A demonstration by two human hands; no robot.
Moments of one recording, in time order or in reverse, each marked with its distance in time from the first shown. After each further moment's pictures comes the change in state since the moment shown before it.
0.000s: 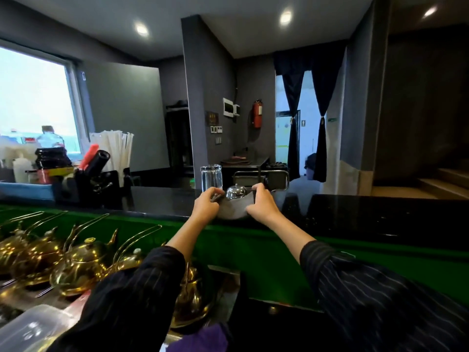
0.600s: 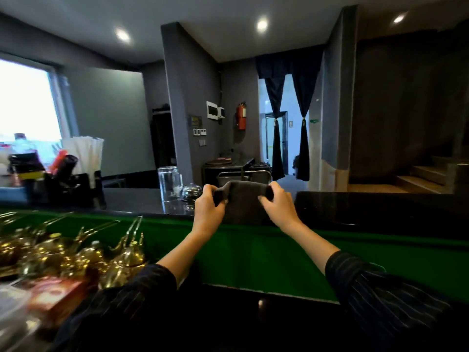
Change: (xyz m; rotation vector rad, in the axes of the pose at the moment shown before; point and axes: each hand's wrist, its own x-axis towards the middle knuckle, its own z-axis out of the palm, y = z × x) left_hand -0.124 0.141 0.119 -0.072 0.211 0.274; right_hand -0.110 0.102 -0.187 0.006 0.267 -0.170
